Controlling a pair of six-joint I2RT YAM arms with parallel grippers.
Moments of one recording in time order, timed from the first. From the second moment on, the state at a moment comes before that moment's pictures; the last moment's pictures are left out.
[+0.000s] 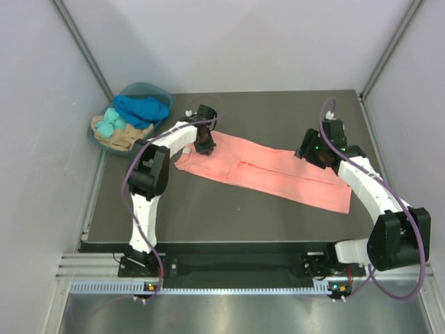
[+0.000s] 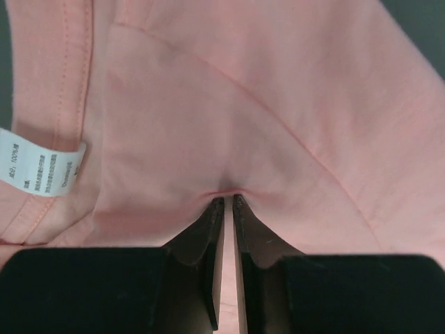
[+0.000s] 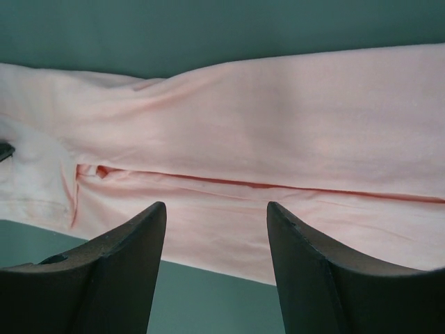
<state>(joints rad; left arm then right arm) -0.39 2.13 1.61 -0.61 -0.13 -0.68 0.18 1.31 0.98 -0.49 0.03 0.56</state>
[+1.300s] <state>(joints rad) -0.78 2.15 1.67 -0.28 0.08 -0.75 0.21 1.01 1.08 -0.50 -0.05 0.59</state>
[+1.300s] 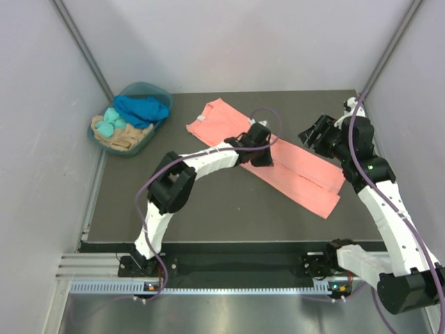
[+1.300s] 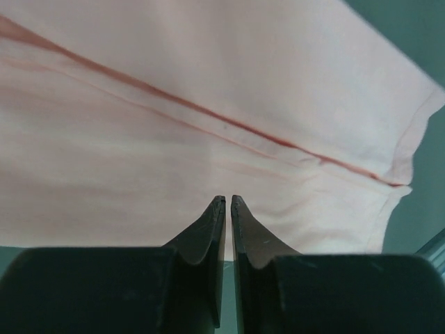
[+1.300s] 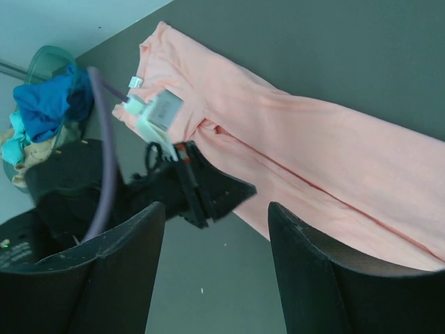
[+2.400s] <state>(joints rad) -0.70 1.81 1.13 -0.51 -0.27 -0.83 0.21 1.10 1.03 -0.60 -0.06 0.49</state>
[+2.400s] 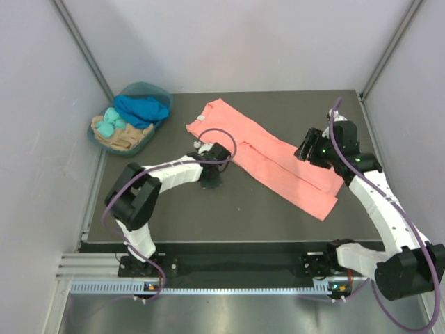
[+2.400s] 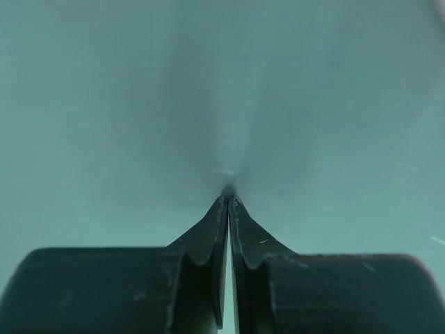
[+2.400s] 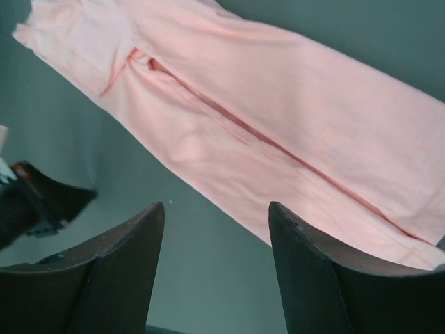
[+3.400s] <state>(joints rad) -0.39 2.25 1.79 -0.50 -0.22 -0.71 0.37 1.30 1.00 -0.62 0.01 0.43</state>
